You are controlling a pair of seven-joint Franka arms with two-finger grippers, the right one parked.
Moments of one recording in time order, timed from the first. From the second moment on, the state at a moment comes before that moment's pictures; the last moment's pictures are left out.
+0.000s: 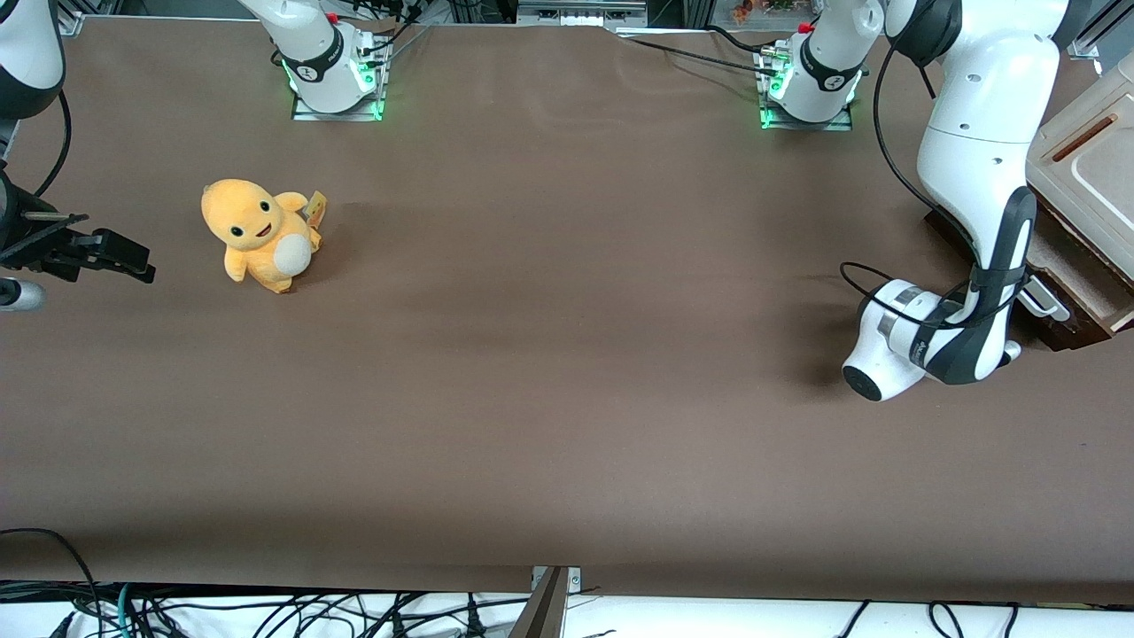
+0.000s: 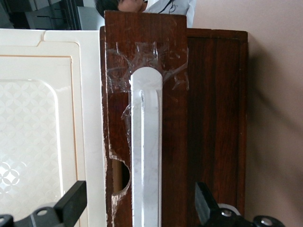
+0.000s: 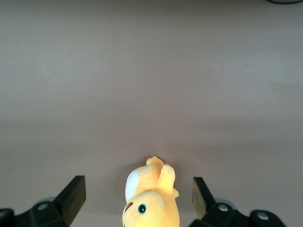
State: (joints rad) arm -0.01 0.81 -0.06 -1.59 1.00 1.23 -0.97
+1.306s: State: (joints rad) arm 0.03 0.45 -0.09 -1.31 0.28 1.17 -0.37
